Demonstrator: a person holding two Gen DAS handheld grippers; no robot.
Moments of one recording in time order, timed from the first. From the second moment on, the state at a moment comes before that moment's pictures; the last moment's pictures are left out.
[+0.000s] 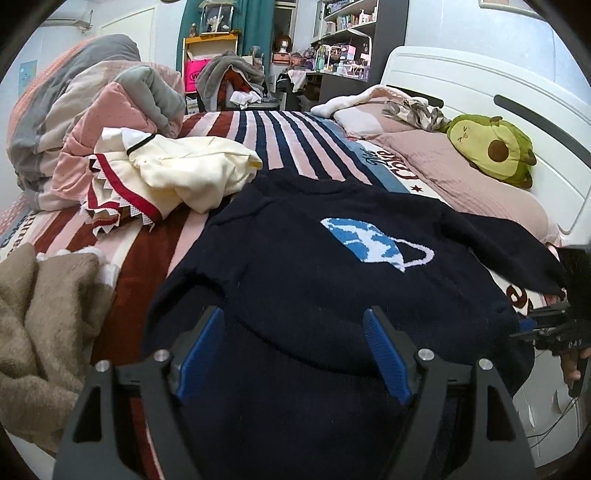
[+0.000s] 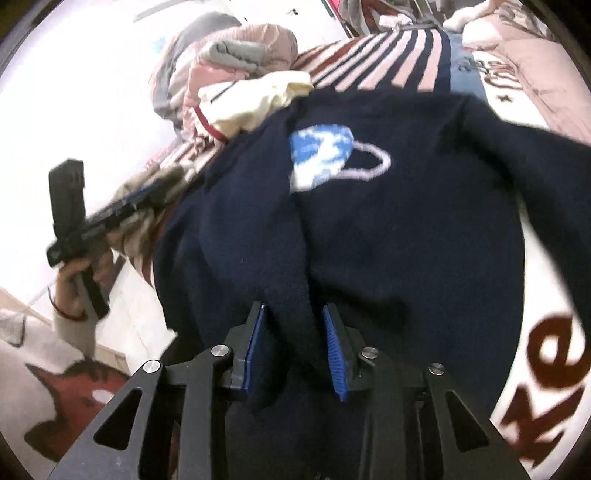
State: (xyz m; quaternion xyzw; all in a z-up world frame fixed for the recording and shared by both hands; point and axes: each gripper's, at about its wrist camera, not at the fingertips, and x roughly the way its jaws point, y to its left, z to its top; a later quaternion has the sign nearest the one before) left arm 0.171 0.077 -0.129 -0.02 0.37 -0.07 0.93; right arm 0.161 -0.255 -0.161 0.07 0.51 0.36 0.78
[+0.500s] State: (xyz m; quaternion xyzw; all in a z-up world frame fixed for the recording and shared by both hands) left arm 0.161 0.058 -0.118 -0.01 0.37 -0.09 0.93; right arm 0.114 -0.244 -0.157 0.05 0.47 0.41 0.78
